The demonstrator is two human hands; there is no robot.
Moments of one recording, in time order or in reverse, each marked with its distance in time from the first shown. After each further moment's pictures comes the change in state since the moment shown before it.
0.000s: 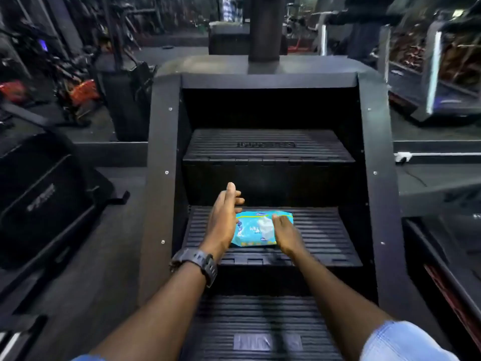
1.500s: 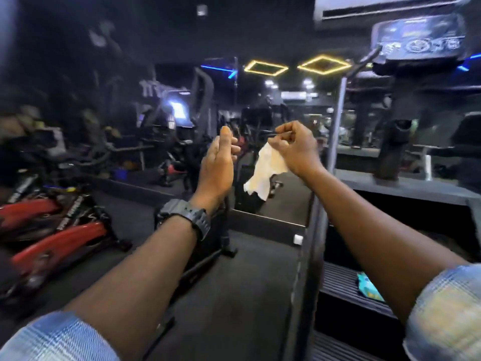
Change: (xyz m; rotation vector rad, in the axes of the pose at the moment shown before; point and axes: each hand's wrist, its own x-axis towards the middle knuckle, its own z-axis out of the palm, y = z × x) left_hand -0.412 0.247 -0.457 0.001 0.521 0.694; right_hand -0.525 -0.483 0.000 0.441 0.121 -1.088
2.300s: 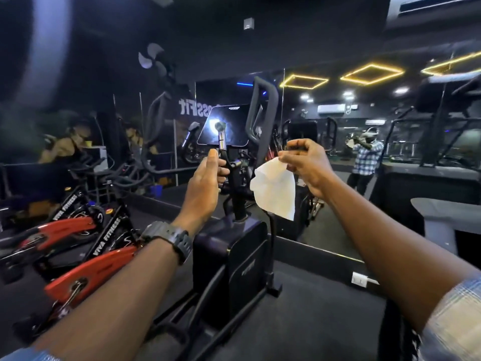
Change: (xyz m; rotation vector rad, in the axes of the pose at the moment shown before) left_hand 0.246 -0.161 -0.203 0.148 0.046 0.009; right_hand 0.160 0.041 0.298 0.443 -0.232 0.221
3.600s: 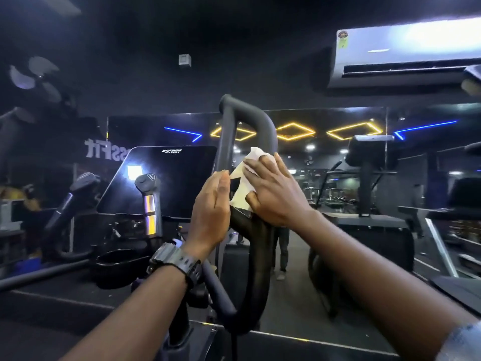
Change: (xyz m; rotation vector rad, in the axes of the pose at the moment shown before) left_hand 0.480 -0.220 0.170 -0.156 -0.131 0.414; right_hand 0.452 0.155 0.059 -1.726 0.138 -0.624
